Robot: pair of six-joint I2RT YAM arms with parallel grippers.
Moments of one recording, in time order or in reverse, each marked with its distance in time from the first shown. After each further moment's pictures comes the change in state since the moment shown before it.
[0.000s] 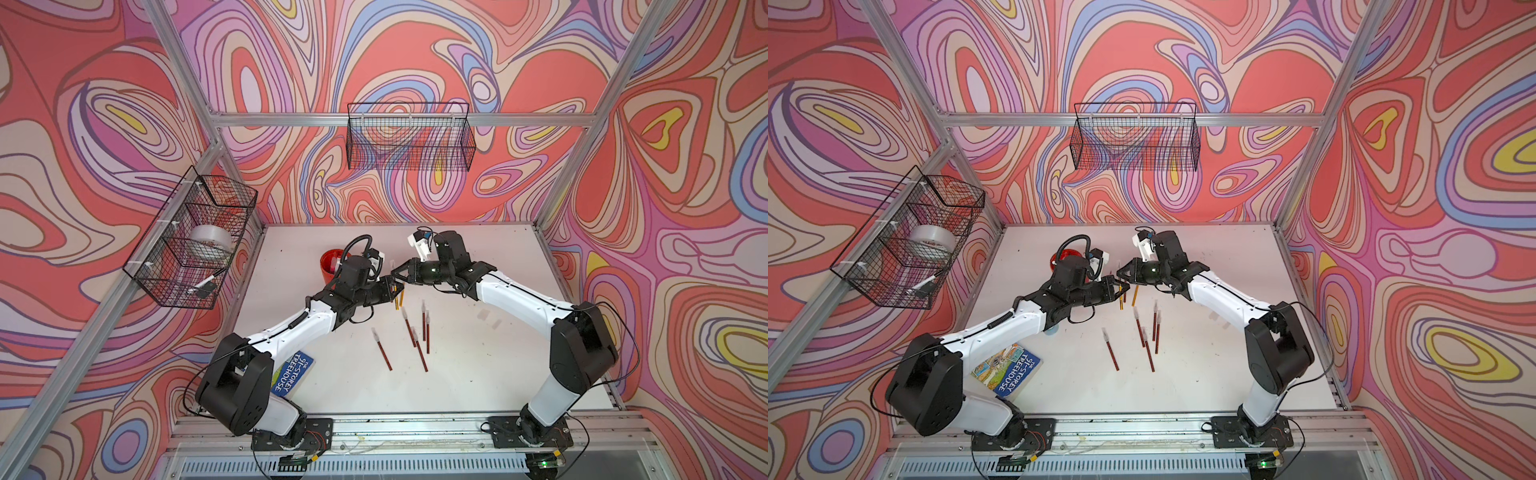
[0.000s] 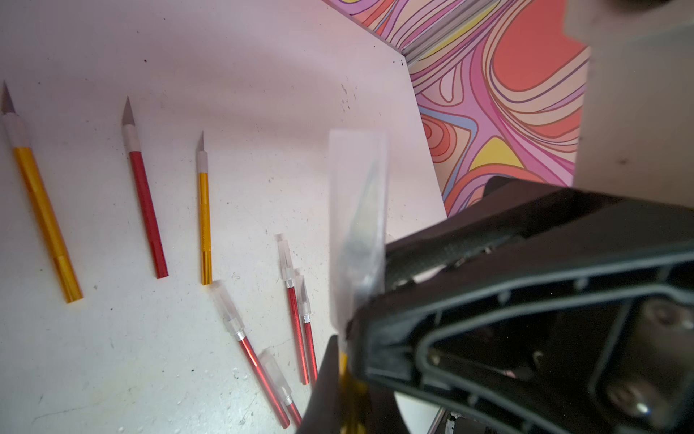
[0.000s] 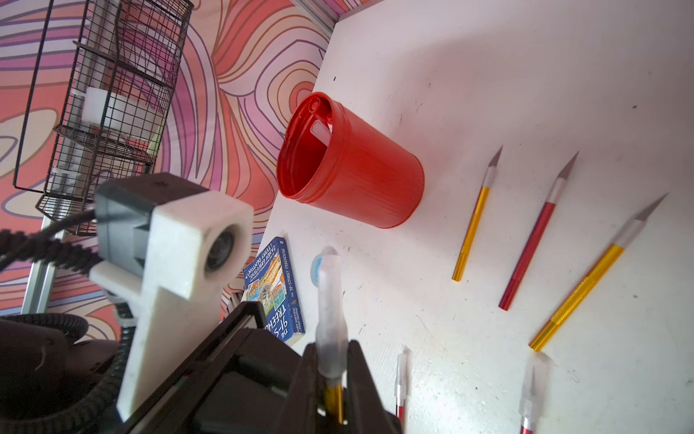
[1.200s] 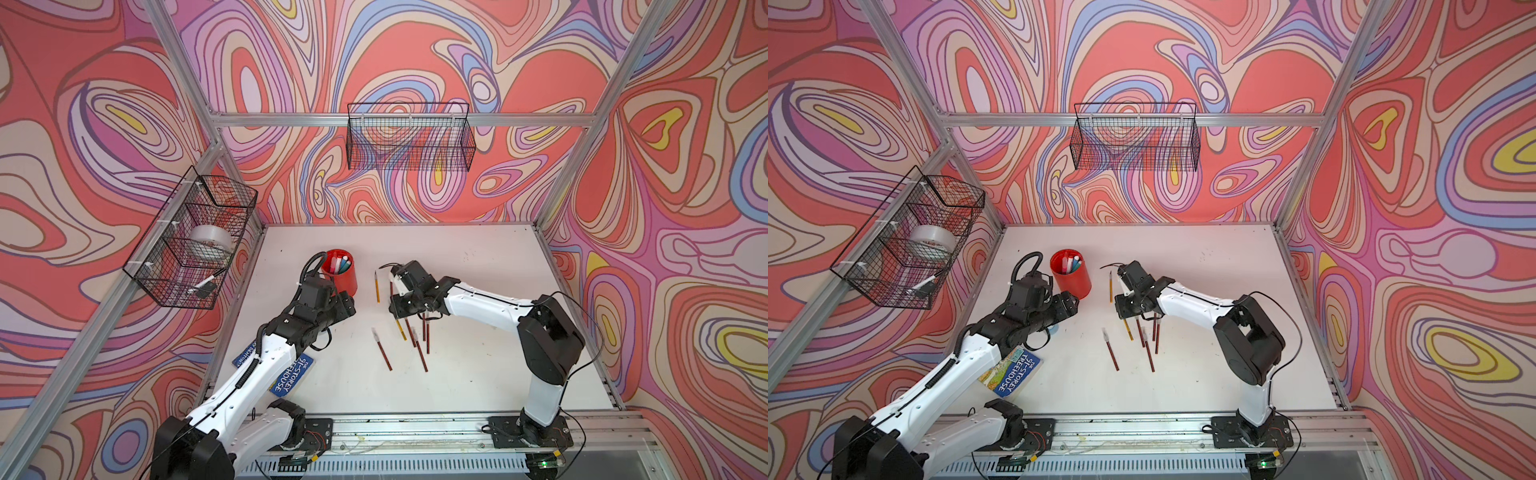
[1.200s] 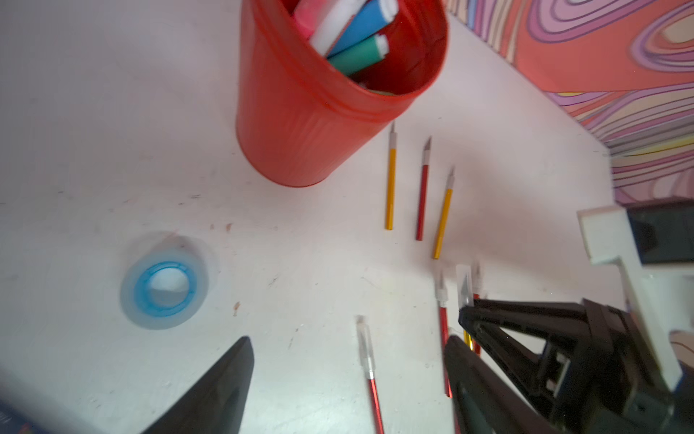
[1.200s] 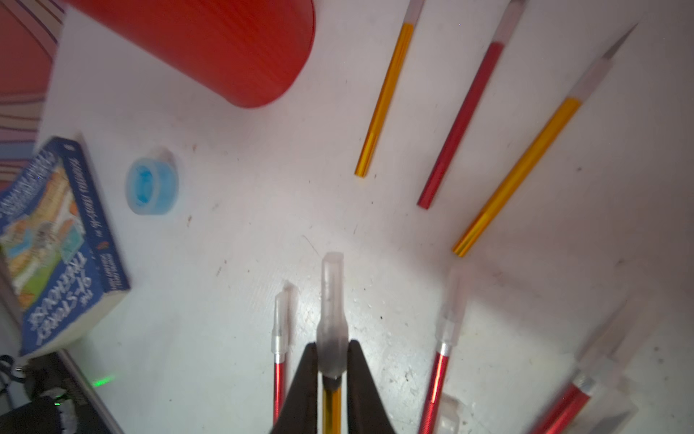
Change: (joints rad) left arm 0.171 -0.443 -0.217 -0.410 -0.371 0.003; right arm 0.156 0.126 0.024 -0.262 0.351 -0.188
